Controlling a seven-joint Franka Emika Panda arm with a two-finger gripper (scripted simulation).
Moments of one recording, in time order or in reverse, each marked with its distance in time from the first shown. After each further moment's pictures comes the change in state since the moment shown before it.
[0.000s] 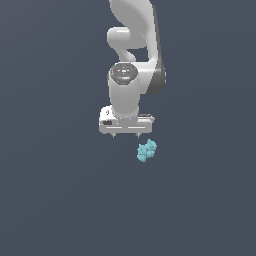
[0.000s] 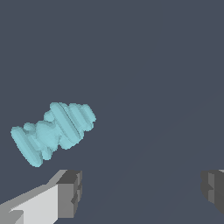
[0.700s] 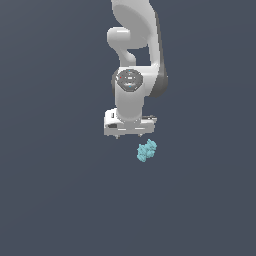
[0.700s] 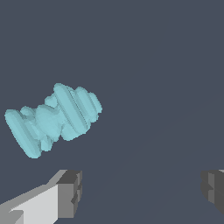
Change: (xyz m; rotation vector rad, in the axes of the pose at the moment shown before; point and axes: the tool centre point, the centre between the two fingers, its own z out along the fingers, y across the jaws) arm -0.009 -0.011 0.018 -0.013 -0.037 -0.070
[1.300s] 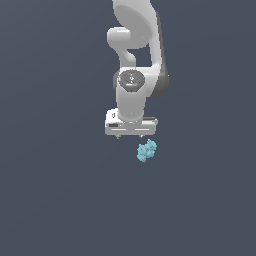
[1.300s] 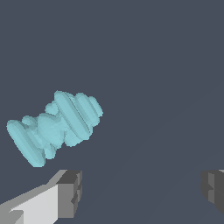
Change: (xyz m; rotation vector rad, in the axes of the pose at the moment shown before) arm 0.002 -0.004 0.000 0.000 0.005 0.066
